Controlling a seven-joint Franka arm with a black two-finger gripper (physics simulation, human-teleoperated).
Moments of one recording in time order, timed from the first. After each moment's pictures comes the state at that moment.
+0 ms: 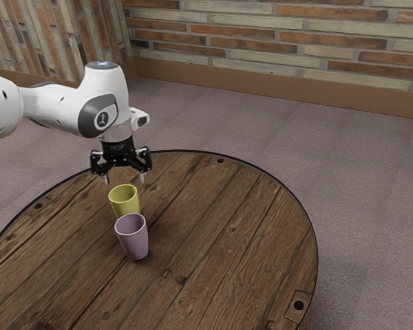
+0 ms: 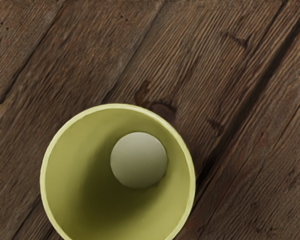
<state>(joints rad) 0.02 0.21 0.06 -1.92 0.08 2.12 -0.55</state>
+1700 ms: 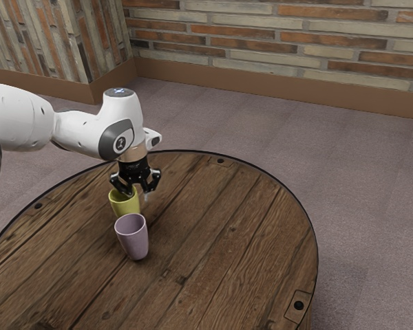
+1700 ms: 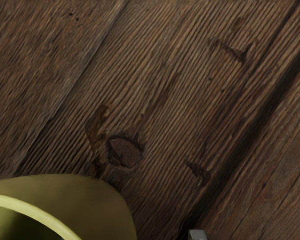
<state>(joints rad) 0.02 0.40 0.06 -1.86 0.05 2.26 -0.57</state>
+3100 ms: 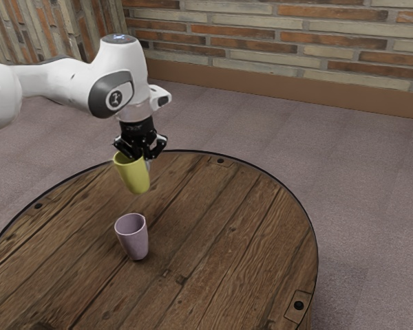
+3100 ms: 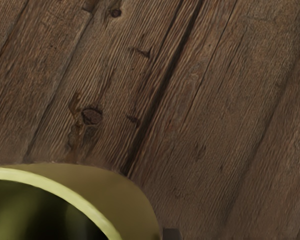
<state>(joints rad) 0.01 0.15 -0.06 -1.83 0.10 2.02 -0.54</state>
